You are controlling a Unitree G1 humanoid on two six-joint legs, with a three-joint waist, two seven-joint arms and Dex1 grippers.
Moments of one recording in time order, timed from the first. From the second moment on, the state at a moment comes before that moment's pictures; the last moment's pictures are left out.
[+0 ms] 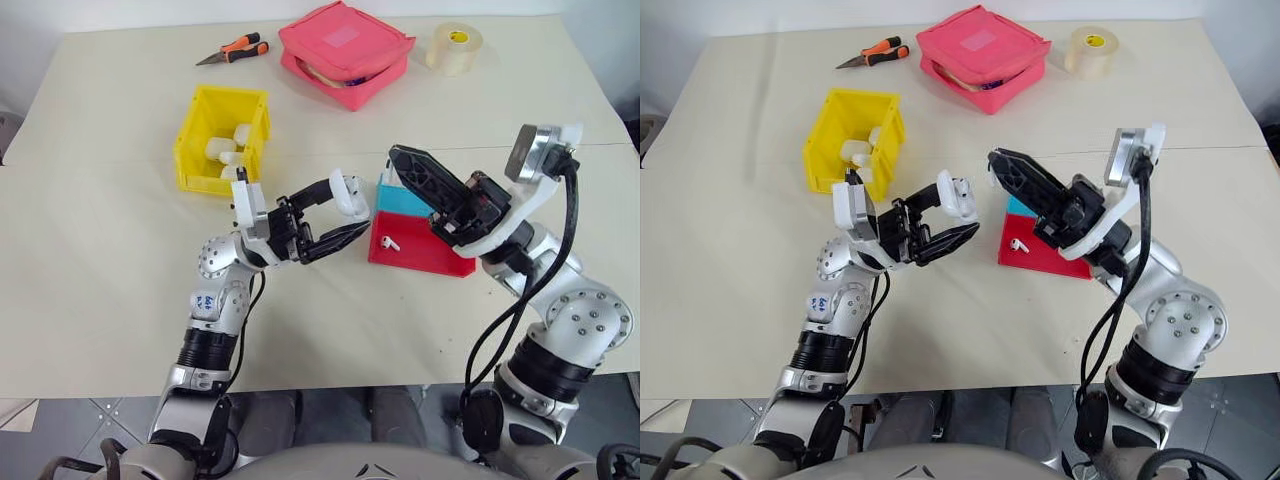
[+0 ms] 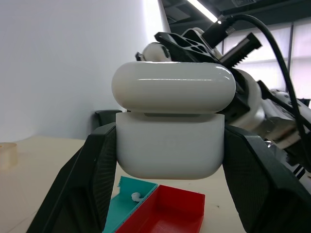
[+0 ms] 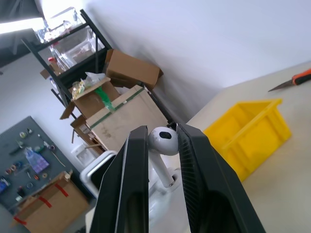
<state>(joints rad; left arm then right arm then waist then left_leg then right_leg) -0.46 0.11 -0.04 0.12 -0.55 -0.10 -1.05 -0.41 -0.16 -0.44 -0.49 1.21 1.08 0.45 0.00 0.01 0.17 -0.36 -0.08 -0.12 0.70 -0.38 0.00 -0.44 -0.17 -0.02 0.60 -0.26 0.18</state>
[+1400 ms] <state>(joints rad) -0.47 0.10 -0.01 0.13 -0.55 -0.02 -1.05 -0.19 -0.40 -0.13 -0.55 1.11 0.67 0.55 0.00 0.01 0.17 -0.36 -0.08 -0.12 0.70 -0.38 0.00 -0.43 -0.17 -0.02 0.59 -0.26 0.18</state>
